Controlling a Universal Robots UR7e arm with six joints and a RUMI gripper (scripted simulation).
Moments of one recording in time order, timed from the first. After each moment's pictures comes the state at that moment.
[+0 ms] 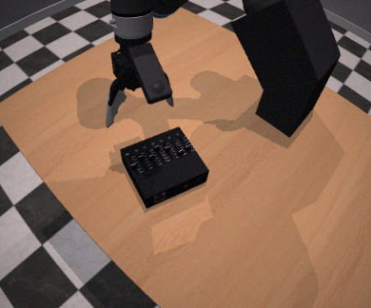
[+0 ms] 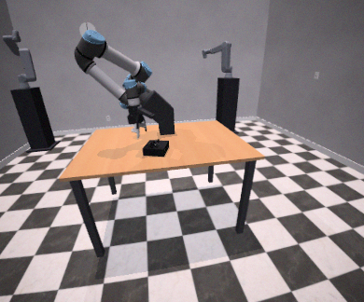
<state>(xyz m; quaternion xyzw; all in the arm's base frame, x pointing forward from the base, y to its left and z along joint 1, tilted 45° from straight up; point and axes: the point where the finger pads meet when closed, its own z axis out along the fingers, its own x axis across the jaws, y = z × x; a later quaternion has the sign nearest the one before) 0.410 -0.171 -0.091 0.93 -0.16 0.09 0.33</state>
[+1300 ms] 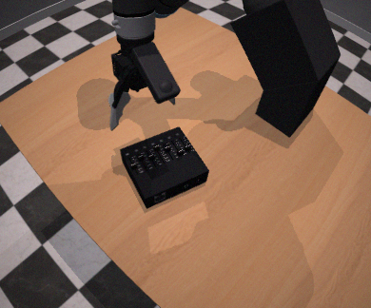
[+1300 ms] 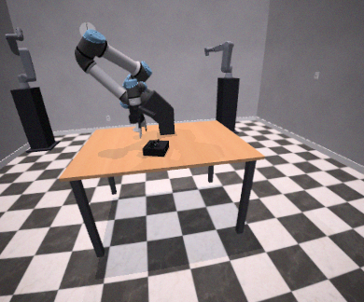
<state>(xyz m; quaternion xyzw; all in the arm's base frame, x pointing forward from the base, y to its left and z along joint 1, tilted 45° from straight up) 0.407 -0.164 -0.095 0.93 -0.11 0.07 0.34</state>
